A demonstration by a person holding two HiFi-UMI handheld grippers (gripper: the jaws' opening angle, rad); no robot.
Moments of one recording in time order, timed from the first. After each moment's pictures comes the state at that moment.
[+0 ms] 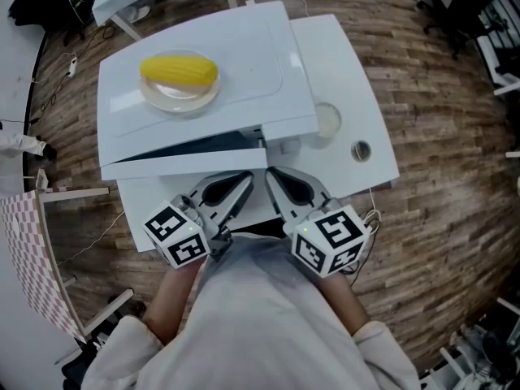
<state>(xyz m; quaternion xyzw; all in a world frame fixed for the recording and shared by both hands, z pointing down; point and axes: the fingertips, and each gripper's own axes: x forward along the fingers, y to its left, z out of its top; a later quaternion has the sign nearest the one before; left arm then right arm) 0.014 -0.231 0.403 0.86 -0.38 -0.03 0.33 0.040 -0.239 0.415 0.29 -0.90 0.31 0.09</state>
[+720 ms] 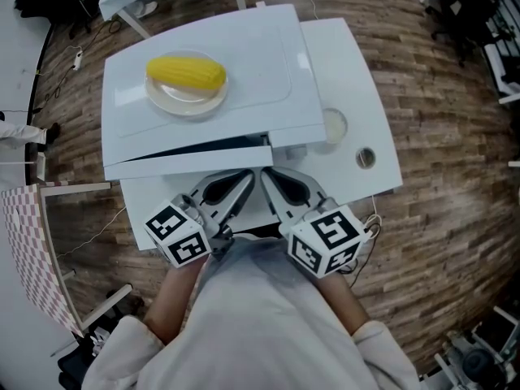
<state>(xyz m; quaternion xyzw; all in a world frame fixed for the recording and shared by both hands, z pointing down) 0.003 -0.243 0.404 0.85 -0.40 -0.04 0.33 0.021 -0.248 0.414 0.27 -0.91 0.31 0.09</state>
